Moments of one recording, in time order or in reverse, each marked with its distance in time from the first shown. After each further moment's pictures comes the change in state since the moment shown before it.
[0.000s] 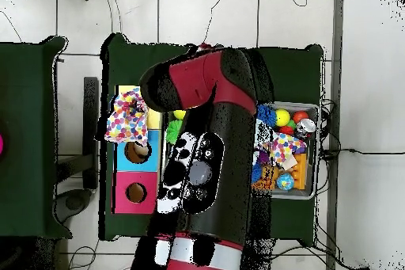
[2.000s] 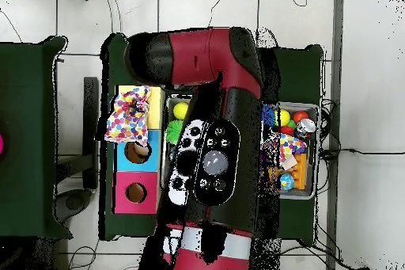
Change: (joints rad) arm -0.033 0.020 0.046 -0.116 0.241 0.414 0.000
